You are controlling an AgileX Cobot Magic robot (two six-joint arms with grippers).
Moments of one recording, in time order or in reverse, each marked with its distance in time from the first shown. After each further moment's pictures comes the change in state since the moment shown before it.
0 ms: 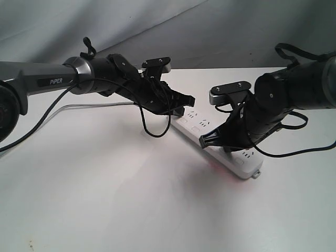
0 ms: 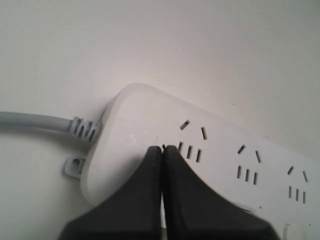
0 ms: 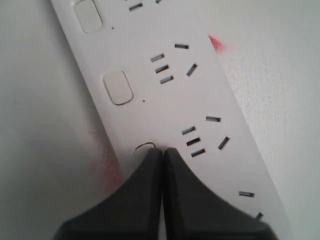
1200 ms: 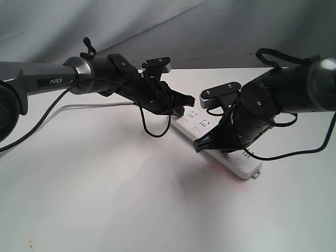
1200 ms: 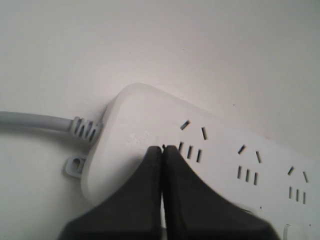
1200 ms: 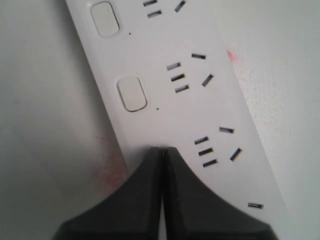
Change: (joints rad) left arm 0.000 0.000 0.000 0.000 0.000 0.000; right arm 0.058 0.028 -0.017 -0.163 0.010 0.130
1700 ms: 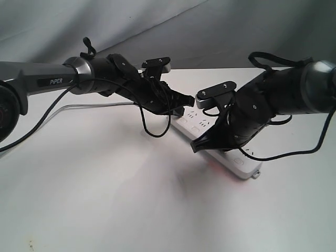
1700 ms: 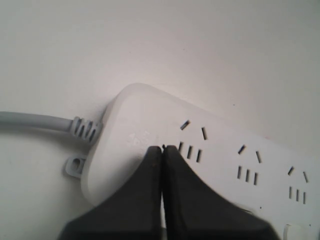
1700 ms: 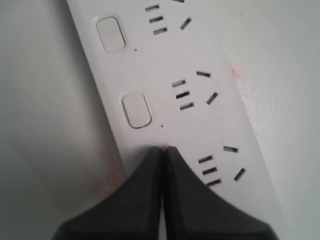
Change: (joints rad) left arm 0.000 0.000 0.000 0.000 -0.001 0.000; right arm 0.024 0.039 0.000 -0.057 -0.028 0.028
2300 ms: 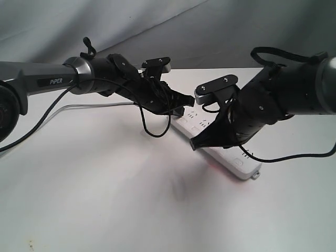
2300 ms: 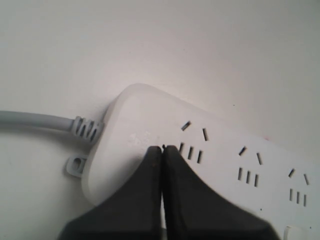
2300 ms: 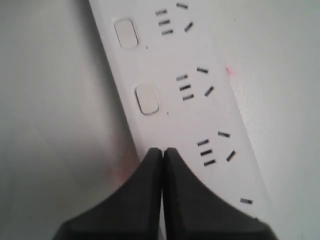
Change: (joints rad) left arm 0.000 0.000 0.000 0.000 -0.002 0.000; right arm 0.030 -0.115 0.026 -0.092 0.011 0.098
